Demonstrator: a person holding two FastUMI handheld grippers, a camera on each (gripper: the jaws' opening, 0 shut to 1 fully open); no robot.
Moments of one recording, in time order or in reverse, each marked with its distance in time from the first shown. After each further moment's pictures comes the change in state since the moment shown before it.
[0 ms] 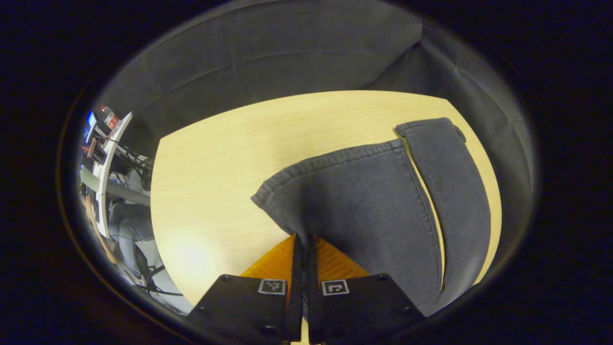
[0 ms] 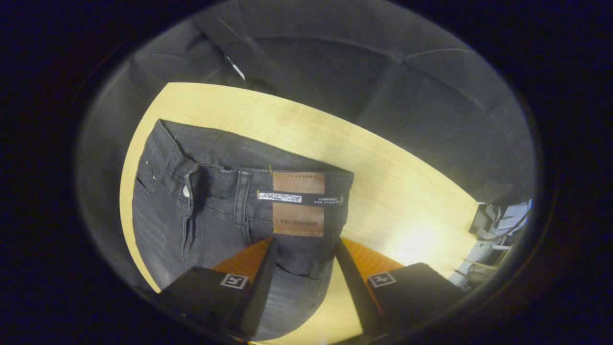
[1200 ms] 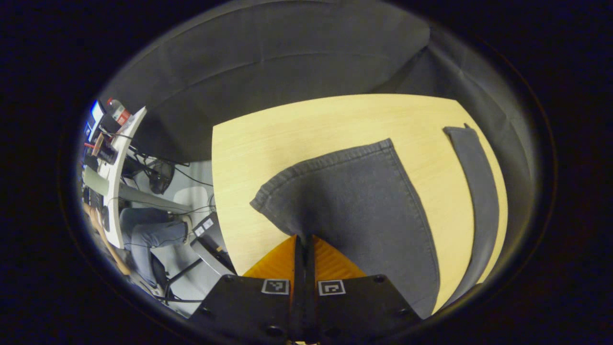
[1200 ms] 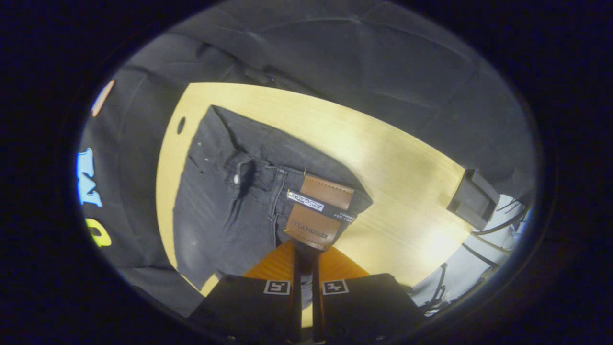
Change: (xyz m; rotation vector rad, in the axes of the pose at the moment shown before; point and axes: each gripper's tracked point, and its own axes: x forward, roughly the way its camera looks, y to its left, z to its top) left arm -0.056 0.118 -0.005 0.001 0.022 -0.058; right arm -0.037 0.027 0.019 0.017 0.113 0.355
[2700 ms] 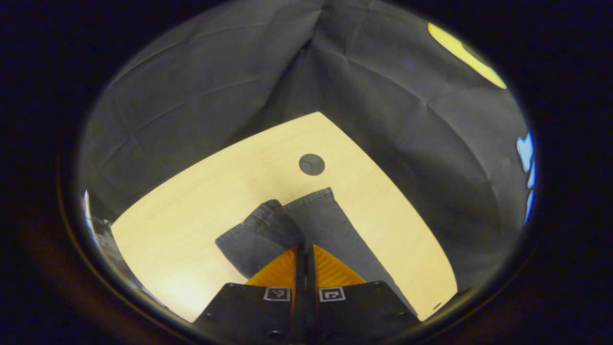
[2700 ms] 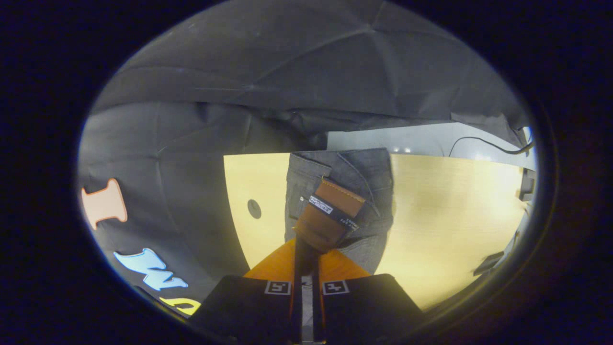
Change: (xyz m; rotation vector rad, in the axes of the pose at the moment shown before) left arm -0.001 -0.442 0.088 0.327 -0.054 -0.250; right arm 0.036 0.152 0.152 0.398 -0.085 0.175
